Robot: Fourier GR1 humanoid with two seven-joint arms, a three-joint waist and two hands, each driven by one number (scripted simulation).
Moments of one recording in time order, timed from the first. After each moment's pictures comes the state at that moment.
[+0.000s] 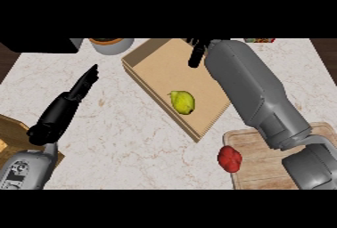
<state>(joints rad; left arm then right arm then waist) -0.23 0.34 -0.10 -1.54 -0.04 -0.12 -0.06 -1.32 -0.12 0.18 -0.39 0.66 0.14 0.49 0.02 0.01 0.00</state>
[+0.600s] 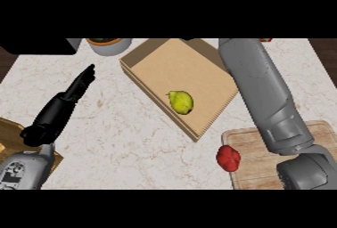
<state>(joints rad) -0.22 0.35 -0.09 -1.55 -0.03 -0.13 -0.06 -1.24 -0.08 -0.17 -0.61 0.37 -0.25 0.23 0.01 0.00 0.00</state>
